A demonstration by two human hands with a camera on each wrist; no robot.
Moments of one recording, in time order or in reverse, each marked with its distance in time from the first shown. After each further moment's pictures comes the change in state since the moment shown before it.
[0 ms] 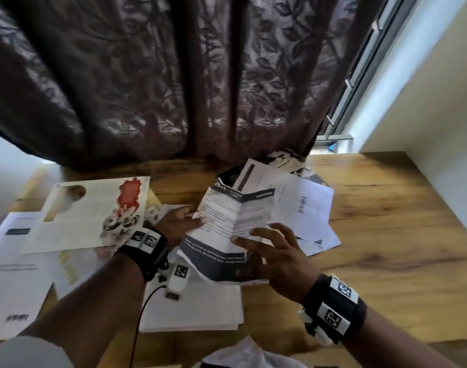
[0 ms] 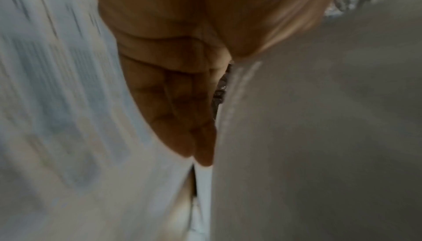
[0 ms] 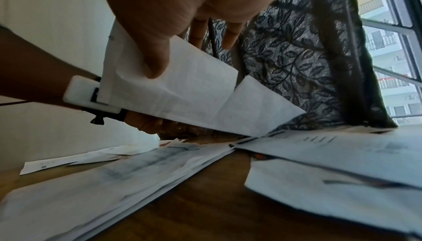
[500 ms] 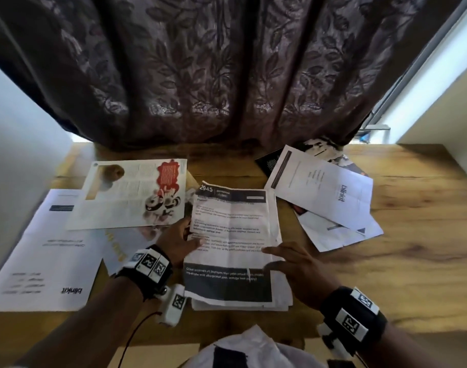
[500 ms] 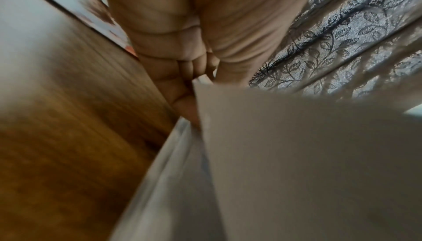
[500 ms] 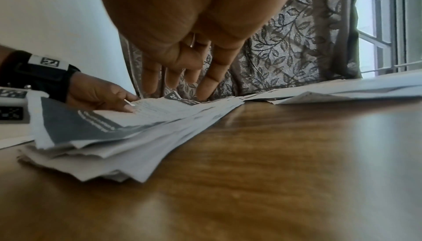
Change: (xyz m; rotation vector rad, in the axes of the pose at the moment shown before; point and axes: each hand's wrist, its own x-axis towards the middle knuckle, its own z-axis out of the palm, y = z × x) left_hand -0.037 -0.093 -0.105 0.456 0.036 0.103; right_hand 0.022 -0.069 0.049 0.243 -0.477 0.413
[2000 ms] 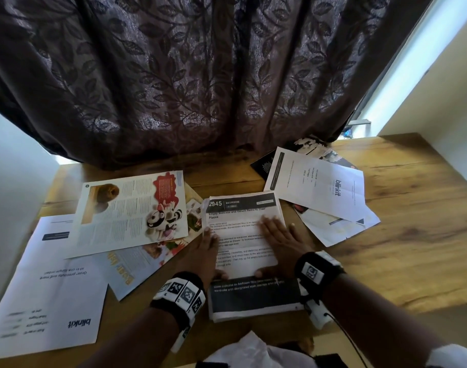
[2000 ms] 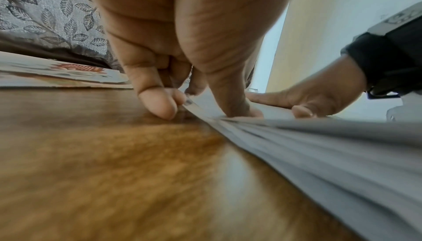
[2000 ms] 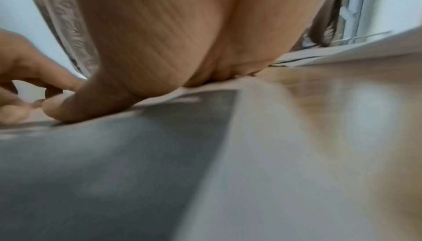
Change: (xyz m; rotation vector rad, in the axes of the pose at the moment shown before) left_hand 0.009 -0.010 0.036 0.940 -0.203 0.129; right_hand 0.083 0.014 0.037 -0.032 -0.269 0.337
